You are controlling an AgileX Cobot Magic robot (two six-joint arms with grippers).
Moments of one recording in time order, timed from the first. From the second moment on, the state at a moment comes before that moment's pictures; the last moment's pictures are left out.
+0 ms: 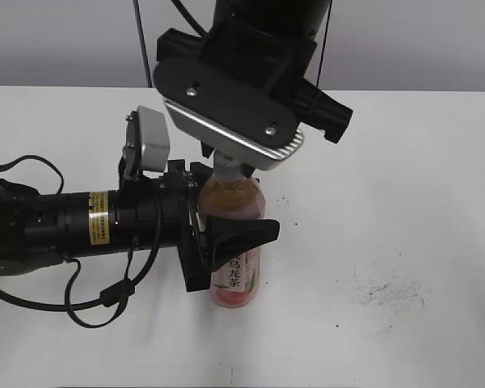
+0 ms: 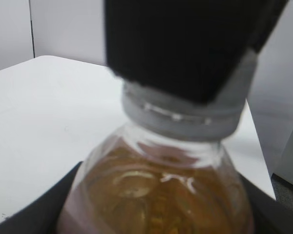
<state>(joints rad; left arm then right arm) -0.45 1.97 -0.69 1.00 -1.22 -0.43 0.80 1.86 -1.72 0.12 1.24 -2.08</state>
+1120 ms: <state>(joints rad) -0.46 1.97 -0.69 1.00 -1.22 -0.43 0.80 1.80 -1.71 0.18 1.22 -0.27</state>
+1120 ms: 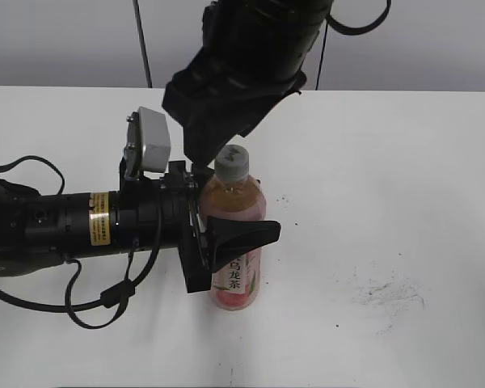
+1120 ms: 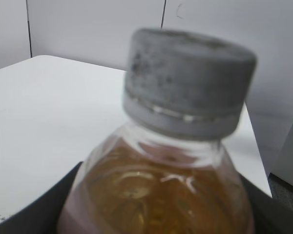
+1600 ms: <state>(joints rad) -0.46 1.97 -0.69 1.00 -1.22 -0.43 0.80 1.80 -1.66 0.12 1.22 -0.11</state>
